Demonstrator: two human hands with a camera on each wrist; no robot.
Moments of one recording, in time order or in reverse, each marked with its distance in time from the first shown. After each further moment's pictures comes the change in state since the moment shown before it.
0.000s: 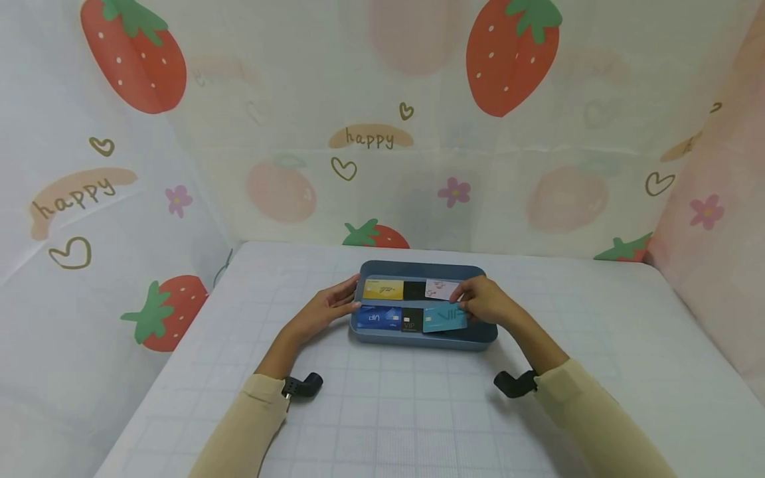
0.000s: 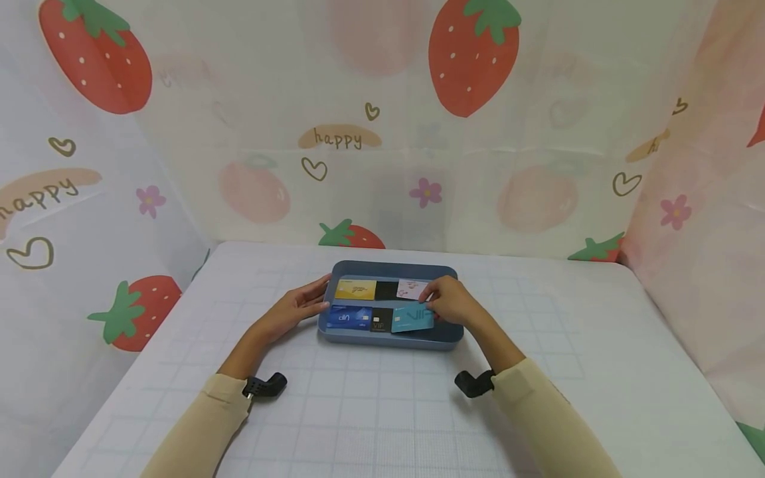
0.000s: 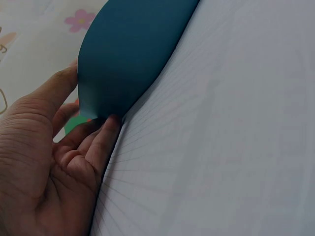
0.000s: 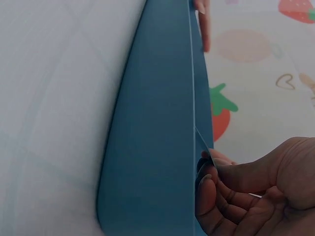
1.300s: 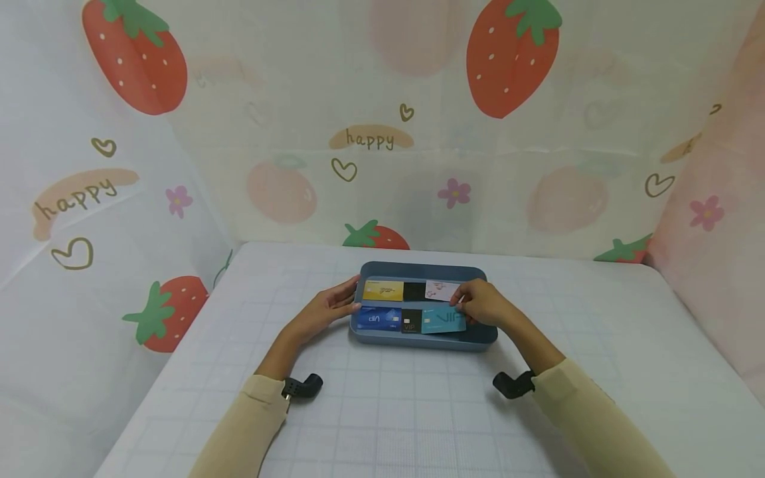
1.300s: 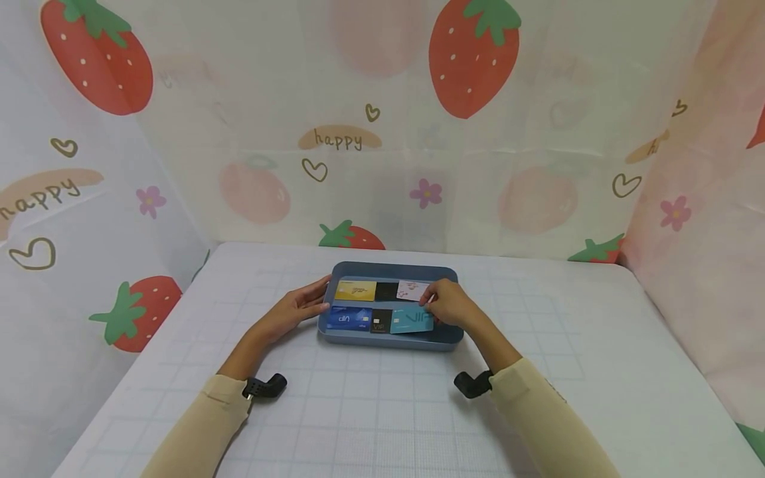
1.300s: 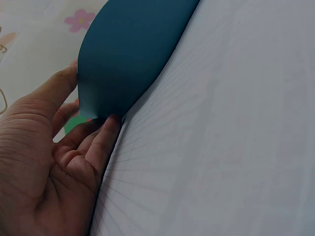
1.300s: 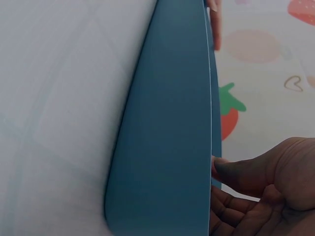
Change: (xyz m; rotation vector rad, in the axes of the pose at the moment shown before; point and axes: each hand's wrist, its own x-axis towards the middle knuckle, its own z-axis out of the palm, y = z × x) left_hand -0.002 0.002 0.001 0.009 -0.005 0.008; right_hand 0.001 -0.002 0.004 -0.024 -0.013 0.049
